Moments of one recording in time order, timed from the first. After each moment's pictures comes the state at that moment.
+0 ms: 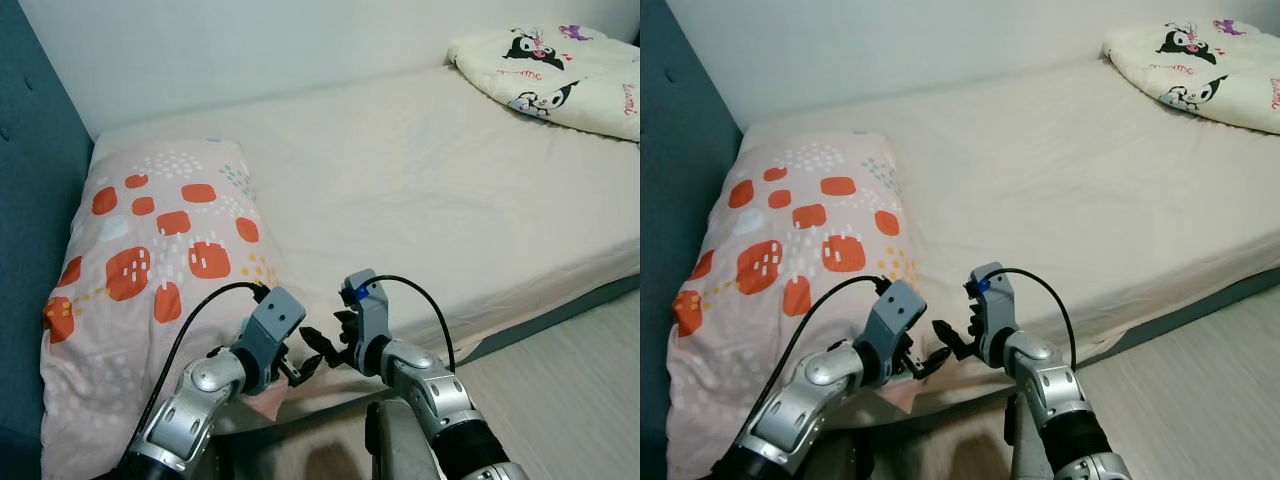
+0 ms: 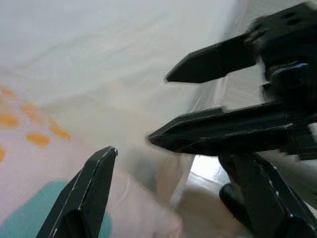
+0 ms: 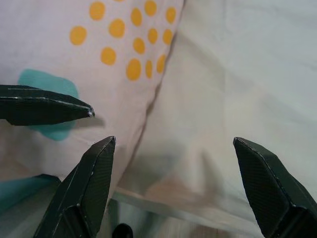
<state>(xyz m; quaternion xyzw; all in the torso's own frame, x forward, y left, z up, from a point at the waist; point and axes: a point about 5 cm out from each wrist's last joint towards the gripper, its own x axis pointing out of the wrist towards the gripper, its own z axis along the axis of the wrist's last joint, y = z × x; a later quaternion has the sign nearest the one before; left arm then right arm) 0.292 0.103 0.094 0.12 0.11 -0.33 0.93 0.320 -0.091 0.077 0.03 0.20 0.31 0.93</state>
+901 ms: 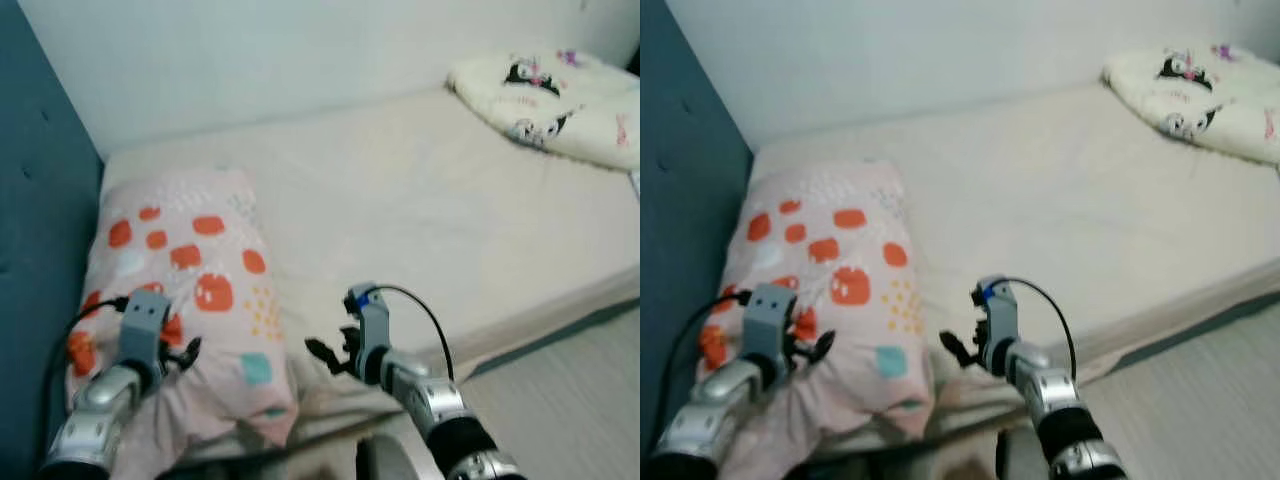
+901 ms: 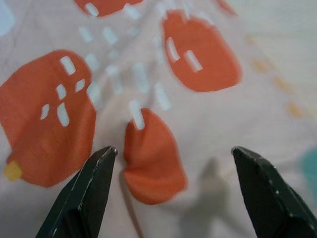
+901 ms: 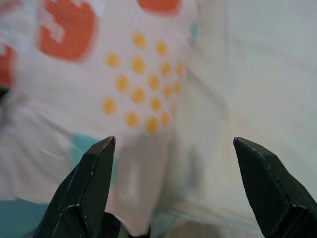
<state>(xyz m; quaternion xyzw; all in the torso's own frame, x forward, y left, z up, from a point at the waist) 0.291 0.223 0.059 0.05 0.16 -0.09 0.98 0.327 -0.095 0.060 0.05 0.23 0.29 0.93</state>
